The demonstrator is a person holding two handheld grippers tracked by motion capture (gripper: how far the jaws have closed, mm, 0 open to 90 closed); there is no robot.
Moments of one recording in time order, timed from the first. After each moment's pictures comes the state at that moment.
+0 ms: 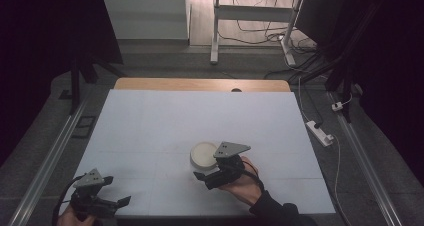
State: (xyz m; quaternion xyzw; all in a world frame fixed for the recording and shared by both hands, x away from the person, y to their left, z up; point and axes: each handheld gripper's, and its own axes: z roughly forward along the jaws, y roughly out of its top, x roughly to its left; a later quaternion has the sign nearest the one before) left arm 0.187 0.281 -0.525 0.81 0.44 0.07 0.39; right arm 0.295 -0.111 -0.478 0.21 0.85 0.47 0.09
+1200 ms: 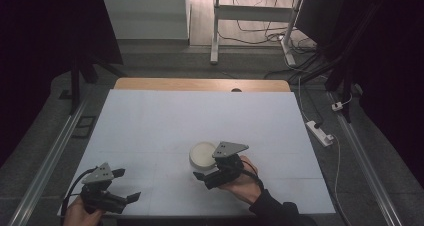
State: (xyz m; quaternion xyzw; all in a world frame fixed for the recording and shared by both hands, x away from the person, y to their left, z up) left arm 0.203 0.255 -0.508 0.82 0.37 0.09 0.42; right arm 0.298 -0.109 -0.479 0.20 0.86 0.46 0.09
